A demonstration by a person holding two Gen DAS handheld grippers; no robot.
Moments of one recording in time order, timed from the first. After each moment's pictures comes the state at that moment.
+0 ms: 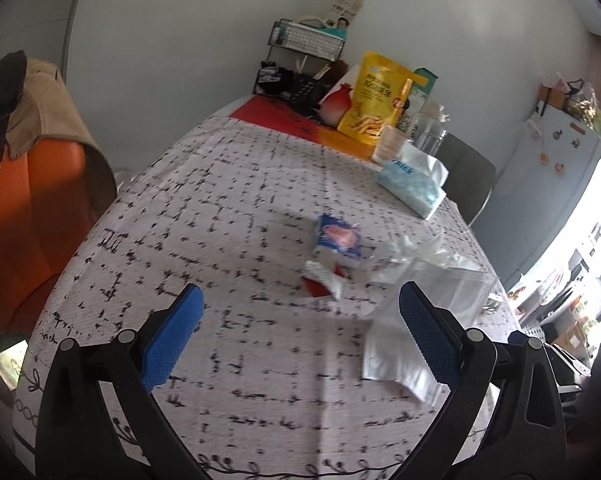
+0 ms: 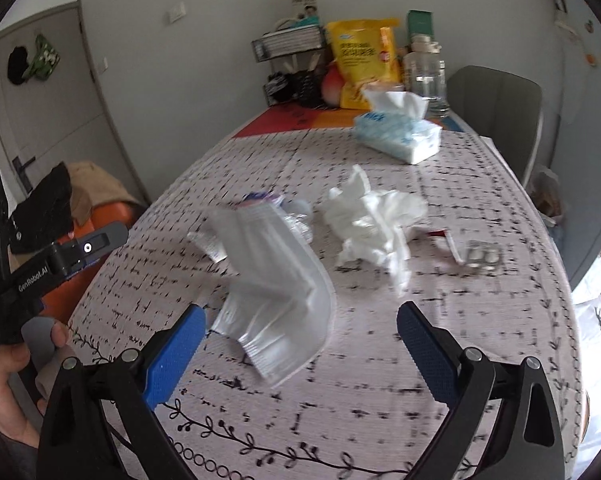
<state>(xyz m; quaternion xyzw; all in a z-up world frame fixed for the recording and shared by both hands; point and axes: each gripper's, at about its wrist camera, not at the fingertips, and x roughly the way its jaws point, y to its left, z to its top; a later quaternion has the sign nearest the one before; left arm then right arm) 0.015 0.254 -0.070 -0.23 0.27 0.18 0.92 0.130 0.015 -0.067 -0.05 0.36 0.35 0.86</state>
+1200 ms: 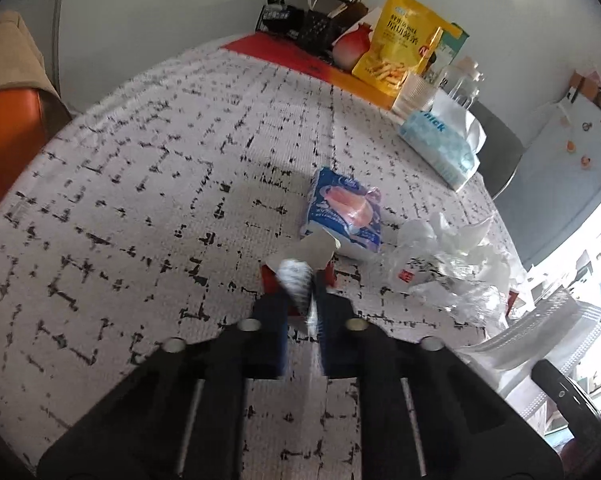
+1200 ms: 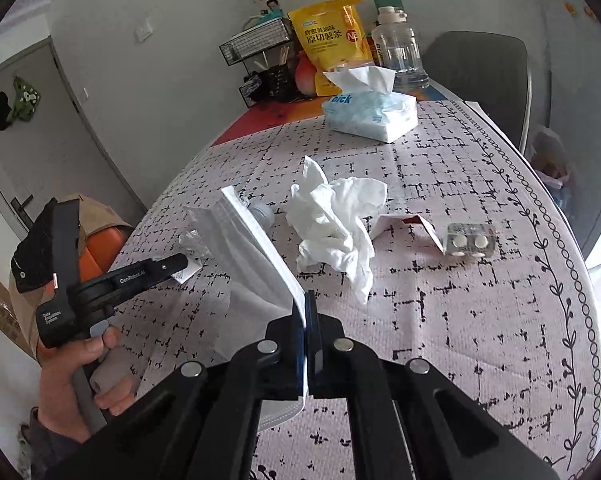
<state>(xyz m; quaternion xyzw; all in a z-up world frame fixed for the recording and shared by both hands) 0.109 0.257 -0.123 -0.27 0.34 0.18 0.88 0.180 -0.018 -0.087 0.03 0.39 0.34 0.85</state>
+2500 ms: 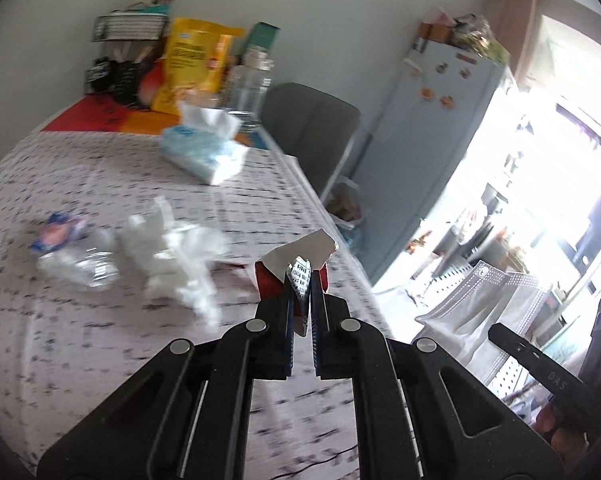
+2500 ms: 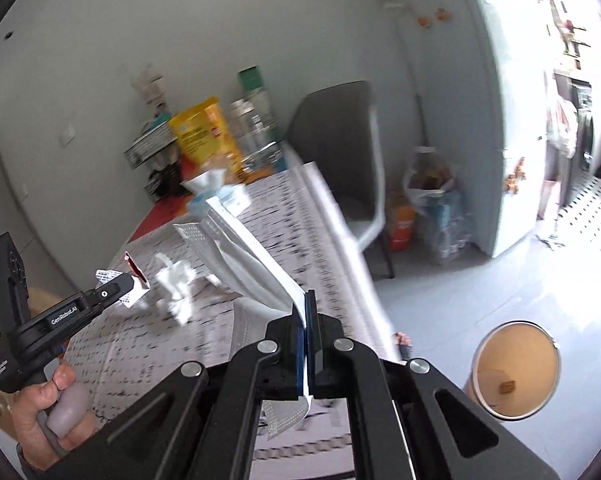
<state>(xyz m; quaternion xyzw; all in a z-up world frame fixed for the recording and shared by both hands) 0.149 0.027 -0.037 -0.18 0.28 -0.03 0.94 0.157 -0.249 -0.046 0.12 0.31 0.17 0.93</state>
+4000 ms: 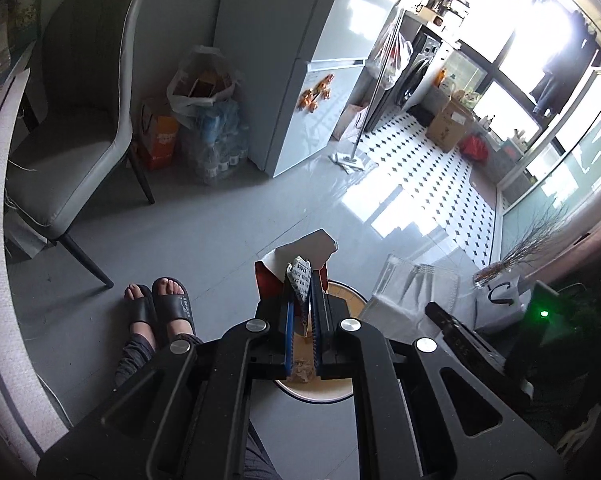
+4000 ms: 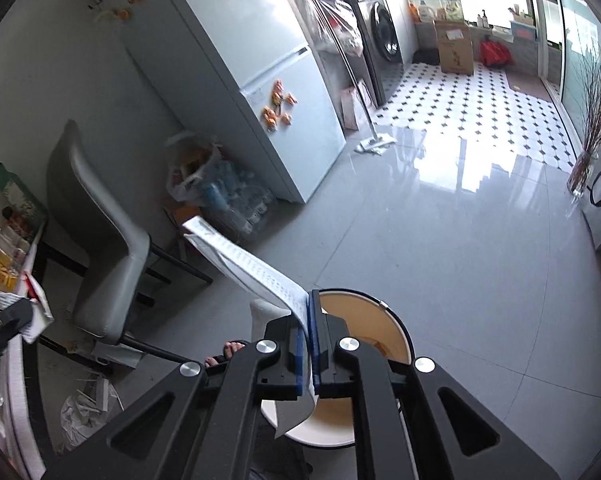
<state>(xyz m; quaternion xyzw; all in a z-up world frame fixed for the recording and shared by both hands) 0.344 -0.317 -0.151 -0.05 0.47 -0.21 0.85 0.267 -0.586 -0.259 0.27 0.39 -0.14 0.87</state>
